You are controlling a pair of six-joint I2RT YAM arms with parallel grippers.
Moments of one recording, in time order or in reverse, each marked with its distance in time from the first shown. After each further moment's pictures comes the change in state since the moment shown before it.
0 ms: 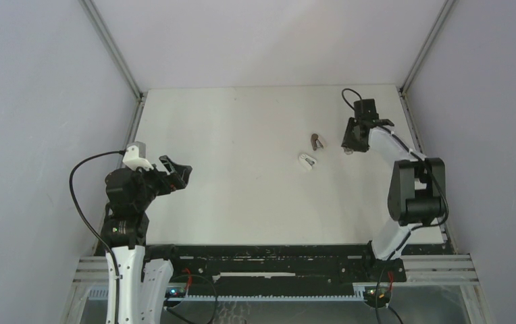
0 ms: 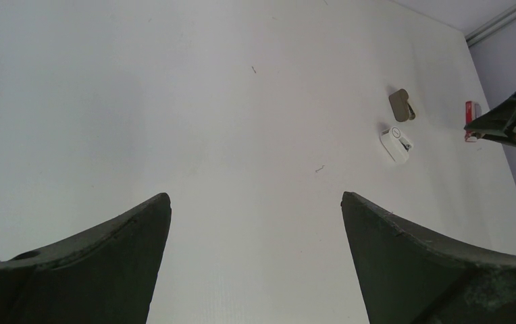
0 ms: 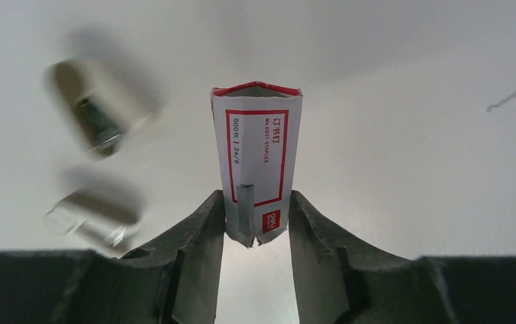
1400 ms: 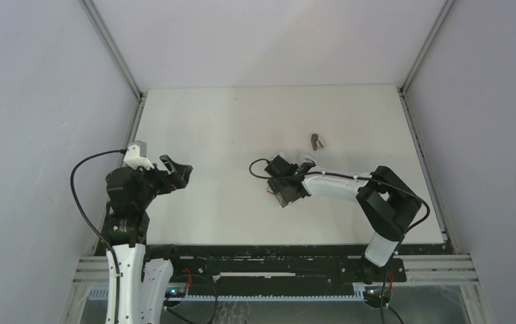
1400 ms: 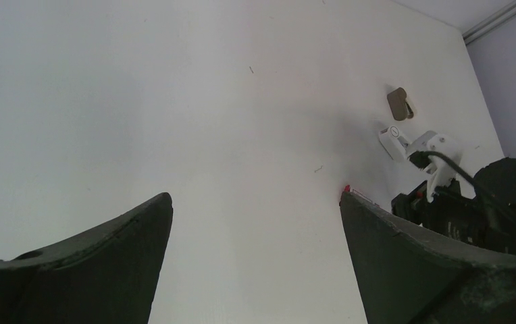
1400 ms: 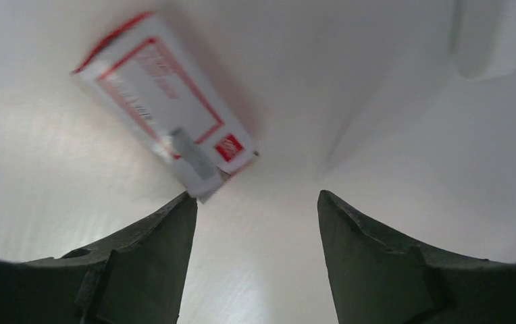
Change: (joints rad) left arm 0.001 0.013 -0.002 0.009 0.009 0.001; right arm 0.848 -0.037 -0.202 -0.011 0.187 -0.086
